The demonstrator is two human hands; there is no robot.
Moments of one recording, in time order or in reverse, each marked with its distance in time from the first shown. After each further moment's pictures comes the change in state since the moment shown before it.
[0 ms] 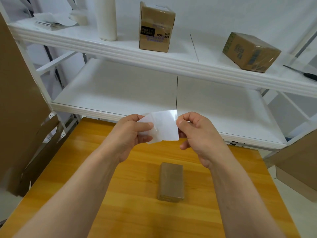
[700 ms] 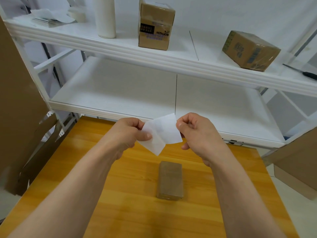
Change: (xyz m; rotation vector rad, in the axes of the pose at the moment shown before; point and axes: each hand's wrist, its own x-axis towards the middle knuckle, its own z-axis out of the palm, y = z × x) left_hand 0.006 -0.004 -0.007 0.360 0.046 -0.038; right_hand 0.001 0.001 -0.004 -0.206 0.025 -0.051
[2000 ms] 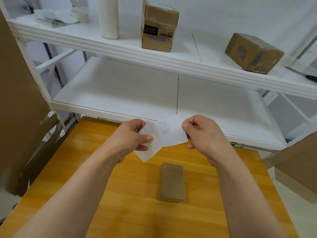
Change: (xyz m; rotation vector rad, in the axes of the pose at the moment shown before) left_hand 0.015 -0.017 -0.003 -0.034 -0.051 0.046; right_hand 0.010 0.002 -0.003 -0.026 0.028 0.051
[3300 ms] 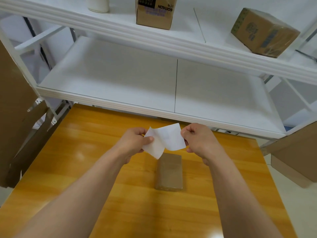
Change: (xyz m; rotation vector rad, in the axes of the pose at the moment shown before) left_hand 0.039 -0.058 0.031 0.016 -0.008 -0.202; right_hand 0.033 0.064 0.026 -0.136 -0.011 0.209
